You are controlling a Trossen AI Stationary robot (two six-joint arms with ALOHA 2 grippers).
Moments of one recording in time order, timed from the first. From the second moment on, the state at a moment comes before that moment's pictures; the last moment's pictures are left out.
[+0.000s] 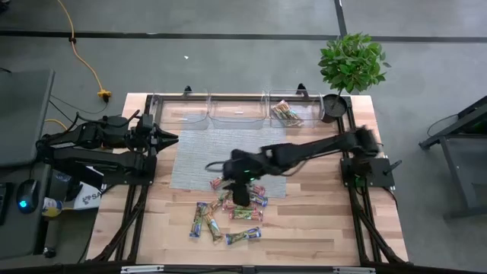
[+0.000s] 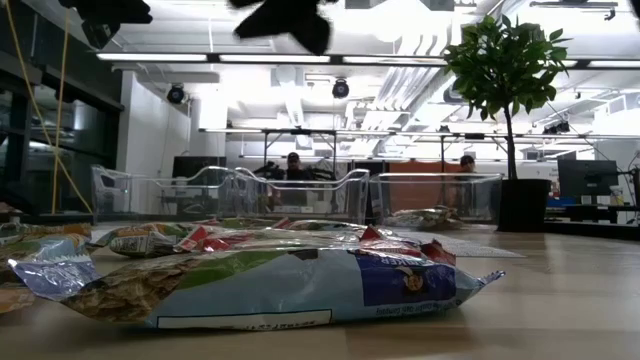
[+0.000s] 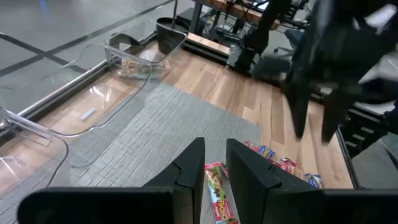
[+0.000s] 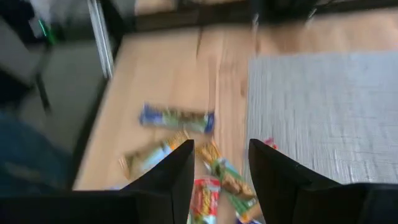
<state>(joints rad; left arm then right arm) 0.00 0.40 0.78 -0.71 -0.19 -0.35 0.16 1.93 1.68 -0.45 -0.07 0.21</state>
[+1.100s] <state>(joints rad) 0.00 0.40 0.78 -0.71 -0.19 -0.35 0.14 2.38 2.06 -0.84 -0.12 -0.16</state>
